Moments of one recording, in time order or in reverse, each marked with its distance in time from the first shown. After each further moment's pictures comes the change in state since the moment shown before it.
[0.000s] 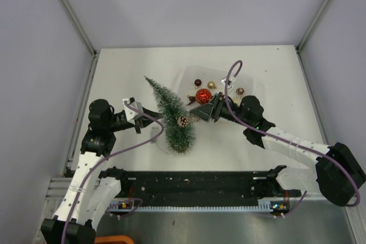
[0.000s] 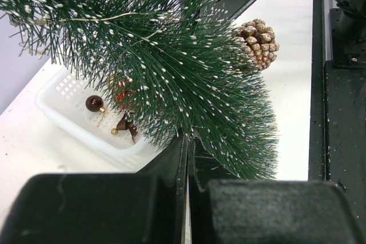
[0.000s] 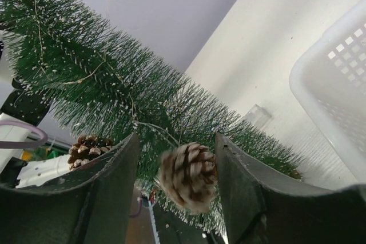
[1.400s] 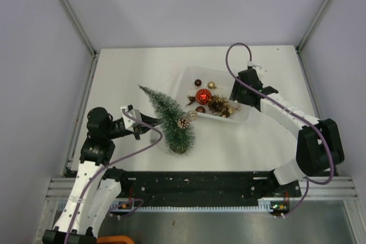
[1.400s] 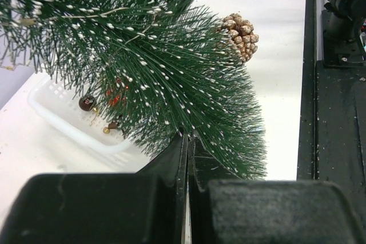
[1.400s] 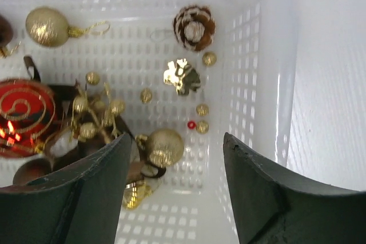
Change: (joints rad) left arm 0.000 -0.098 -0.056 -0.010 0.004 -0.029; right arm -0.308 0.256 0.405 -1.006 0.724 -0.291
